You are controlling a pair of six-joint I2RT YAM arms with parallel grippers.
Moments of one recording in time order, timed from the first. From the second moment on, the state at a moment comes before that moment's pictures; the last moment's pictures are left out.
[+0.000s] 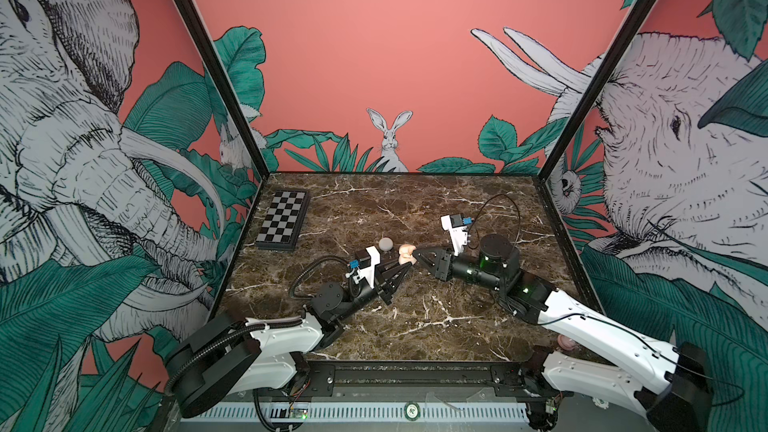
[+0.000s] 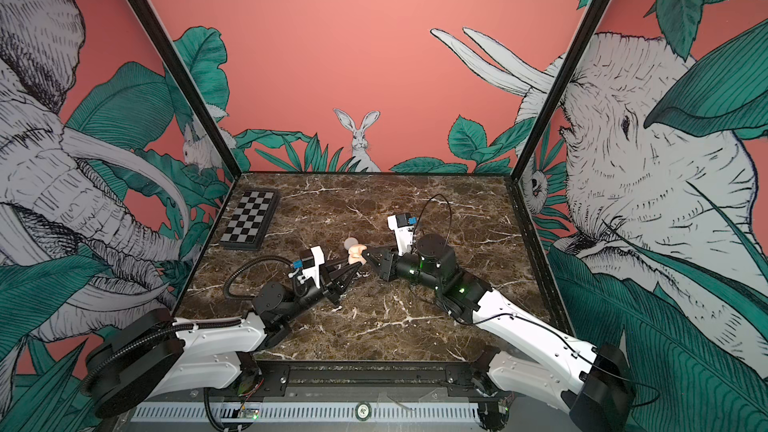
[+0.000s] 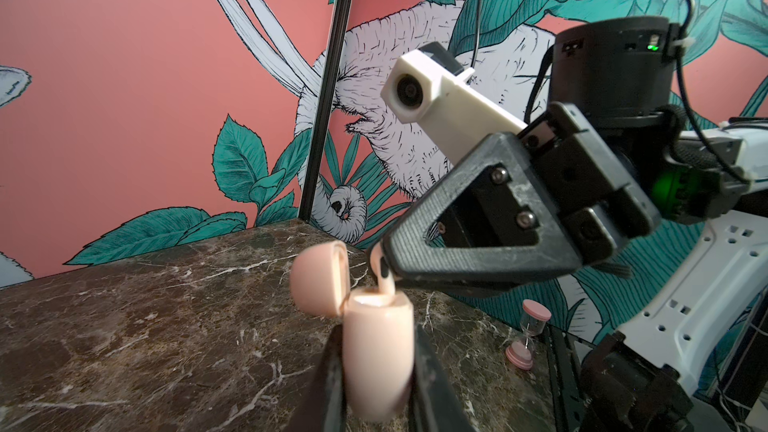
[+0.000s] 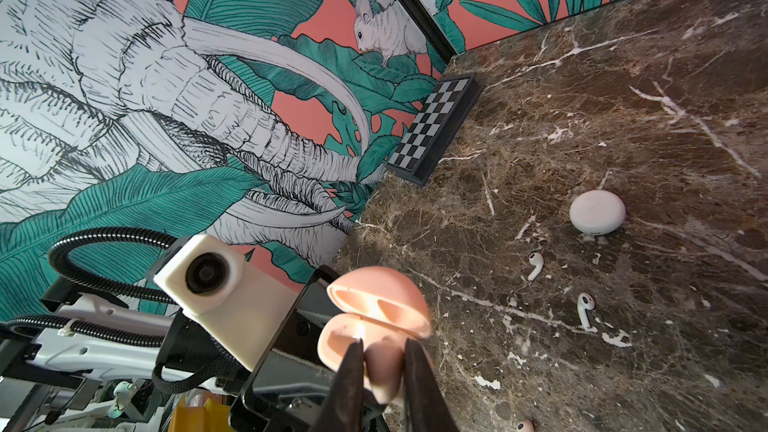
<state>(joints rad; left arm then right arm) -0.91 1.21 0.23 1.27 0.17 -0.29 0.83 1.03 0.77 0.05 -0.30 0.72</state>
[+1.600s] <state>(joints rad) -0.88 1.01 0.39 0.93 0.41 -0.15 0.68 0.73 0.93 -0.44 -0.05 0.52</state>
